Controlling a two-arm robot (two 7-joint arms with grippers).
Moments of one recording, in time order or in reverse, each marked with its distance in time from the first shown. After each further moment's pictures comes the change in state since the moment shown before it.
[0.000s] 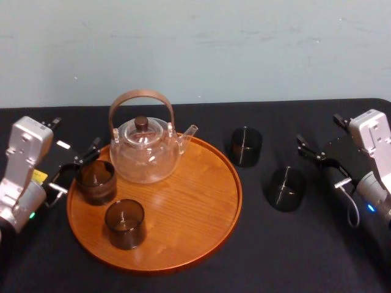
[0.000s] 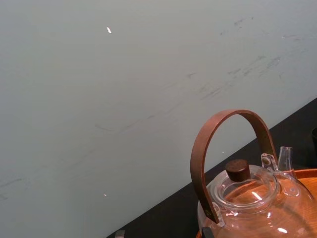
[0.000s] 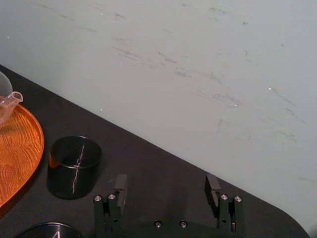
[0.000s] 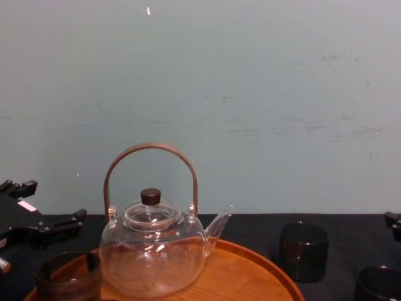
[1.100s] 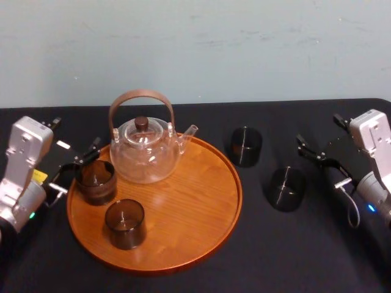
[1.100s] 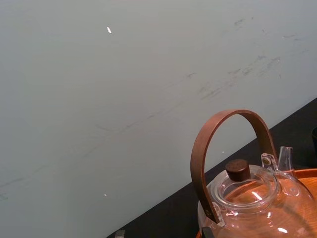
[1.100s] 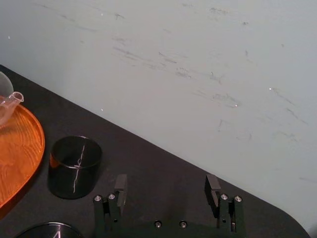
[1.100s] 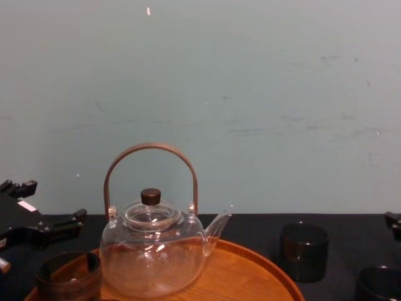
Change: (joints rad) left arm 0.000 0.000 0.000 0.000 0.000 0.000 0.000; right arm -0.004 0.000 0.006 -0.003 0.001 0.000 0.008
